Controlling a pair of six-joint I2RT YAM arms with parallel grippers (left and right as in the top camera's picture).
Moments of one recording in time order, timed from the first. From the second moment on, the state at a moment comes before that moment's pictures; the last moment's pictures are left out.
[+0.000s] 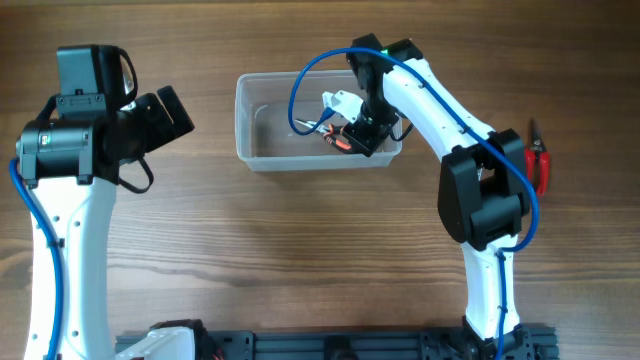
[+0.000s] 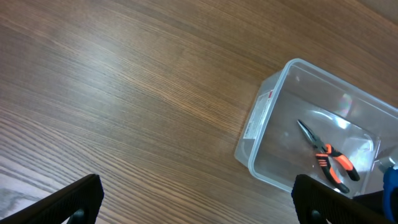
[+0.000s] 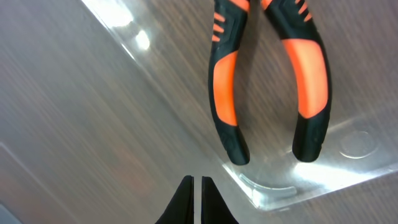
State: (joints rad) left arm 0.05 1.37 1.51 -1.17 -0.06 -0.41; right arm 0.41 2.26 1.89 -1.30 -0.24 -0.52
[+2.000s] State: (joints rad) left arm 0.05 1.37 1.51 -1.17 -0.05 -0.41; right arm -0.58 1.80 1.27 -0.78 -0.04 -0.14
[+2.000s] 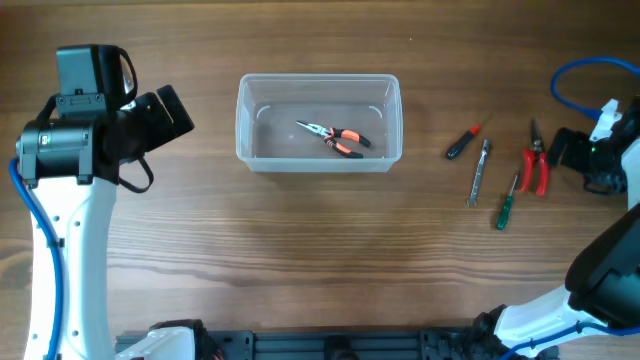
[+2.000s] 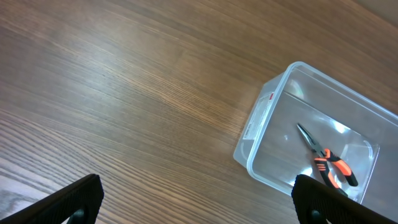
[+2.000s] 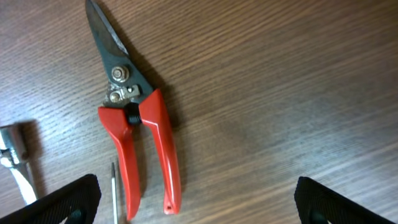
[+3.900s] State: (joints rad) left arm 0.05 1.37 1.51 -1.17 -0.05 -0.41; right arm -0.47 1.85 1.40 -0.87 -0.15 -0.14
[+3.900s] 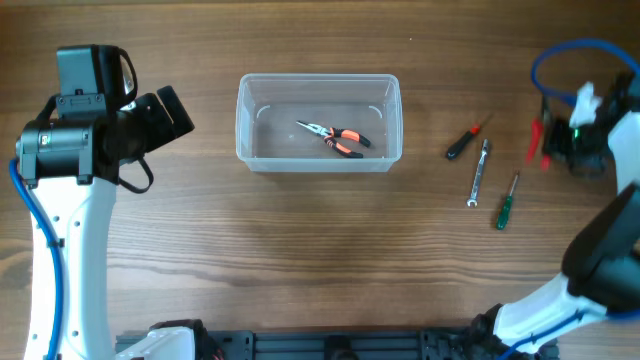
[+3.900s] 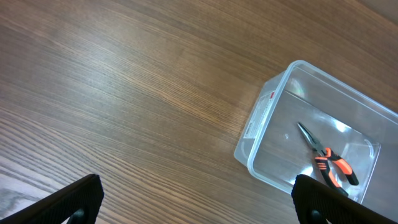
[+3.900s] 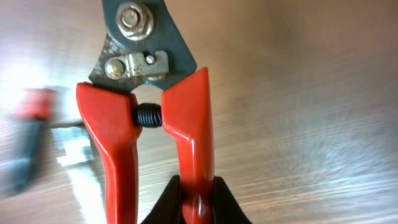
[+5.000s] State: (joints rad) left arm 0.05 1.37 1.51 -1.19 -0.05 -0.41; right arm 0.43 2.08 1.64 -0.77 -0.20 -0.82
